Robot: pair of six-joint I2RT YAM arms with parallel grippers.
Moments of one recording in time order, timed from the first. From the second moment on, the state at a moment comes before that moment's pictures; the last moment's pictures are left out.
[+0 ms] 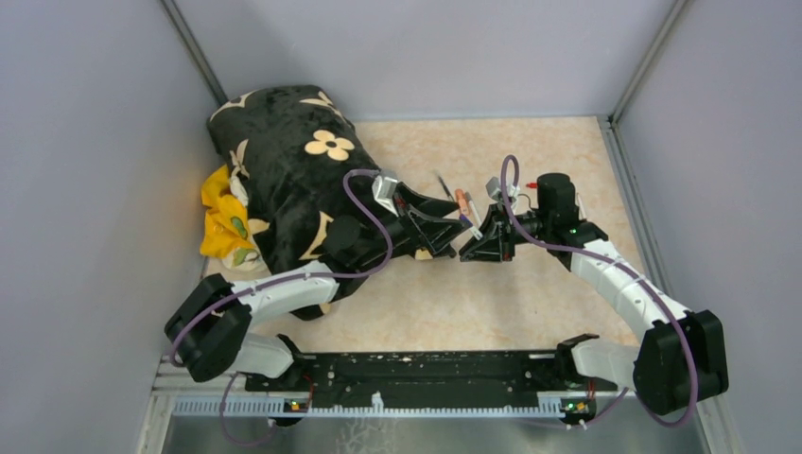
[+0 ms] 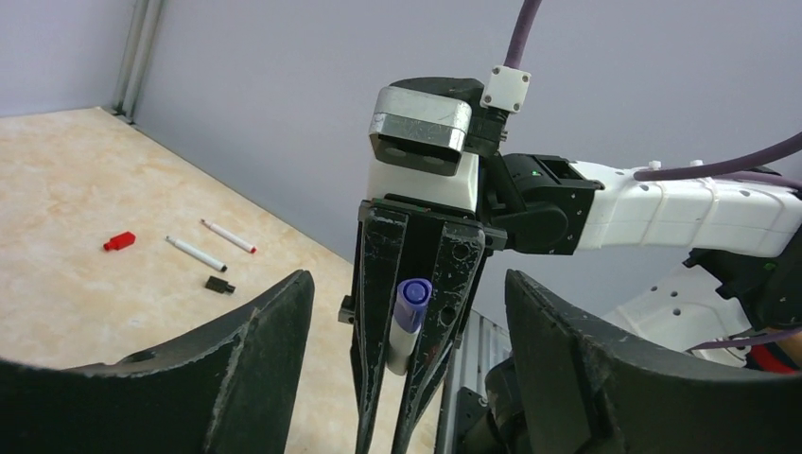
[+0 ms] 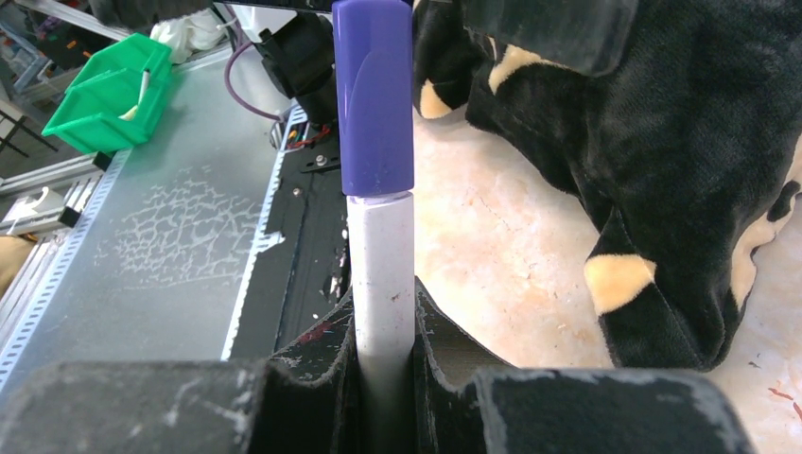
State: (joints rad) left arm -0.85 1.33 0.66 1.06 0.29 -0.66; right arm 0.31 1.17 0.77 -0.13 -1.33 -0.19
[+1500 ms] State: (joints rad) left arm -0.93 1.50 0.74 1.13 0.16 -0.77; right arm 0.31 1.16 0.77 -0.21 -1.23 -0.23
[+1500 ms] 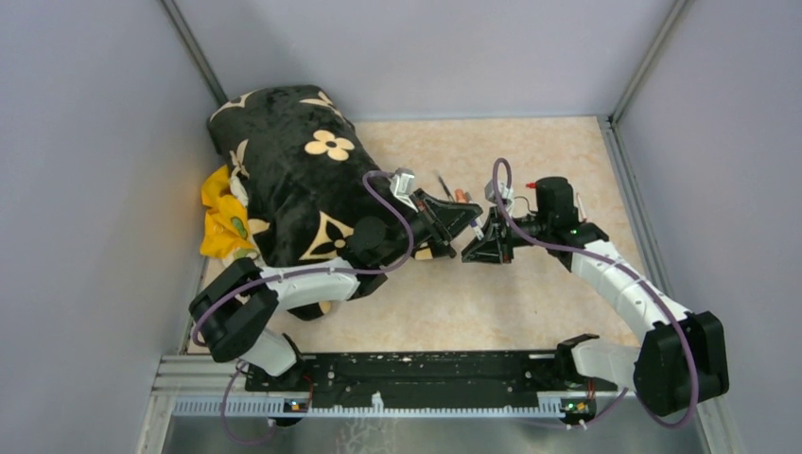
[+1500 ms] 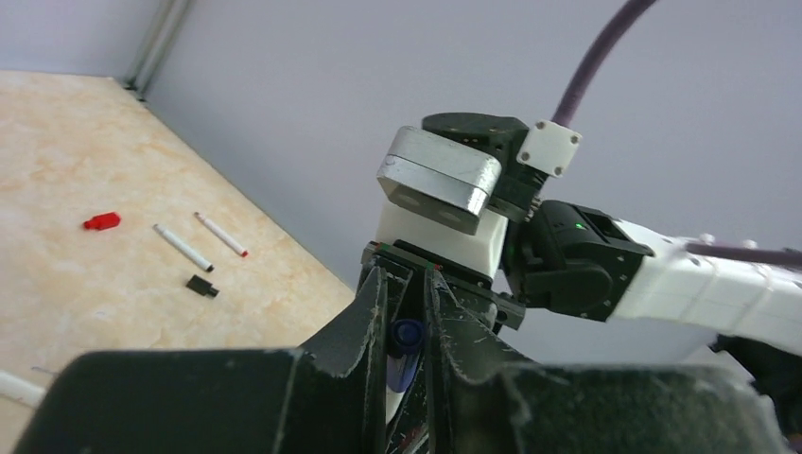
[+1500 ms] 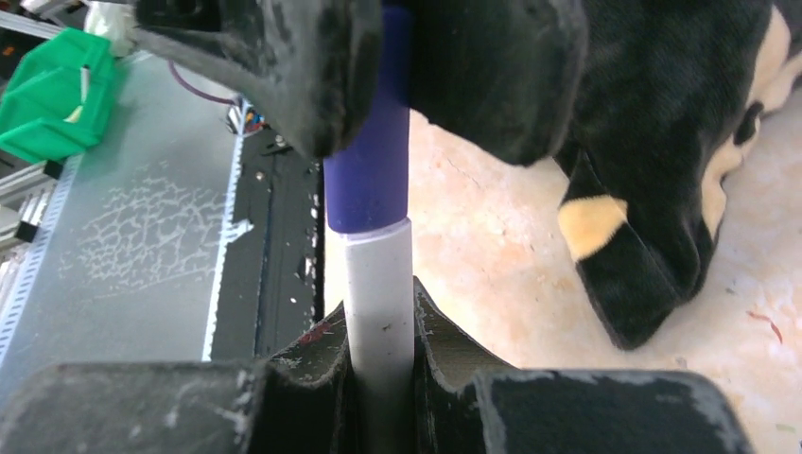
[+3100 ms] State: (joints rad) left arm -1.07 1.60 0.84 0.96 -0.15 -0.90; right arm 0.21 1.08 0.72 -0.30 -1.14 -0.11
